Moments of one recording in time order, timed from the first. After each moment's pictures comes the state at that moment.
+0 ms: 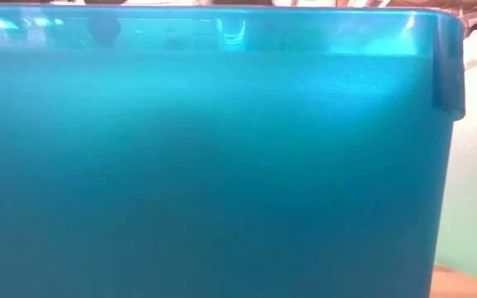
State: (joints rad) left arm -0.01 0.55 0.44 0.23 0.07 -0.59; right arm 0.21 1.70 1.32 0.05 0.37 0.26
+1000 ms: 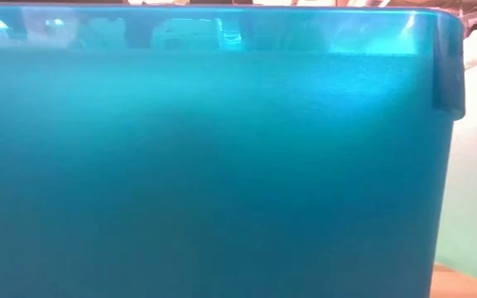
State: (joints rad) left arm -0.01 0.89 0.44 0.54 0.04 -0.36; right arm 0.10 1.76 1.32 0.32 0.23 0.26
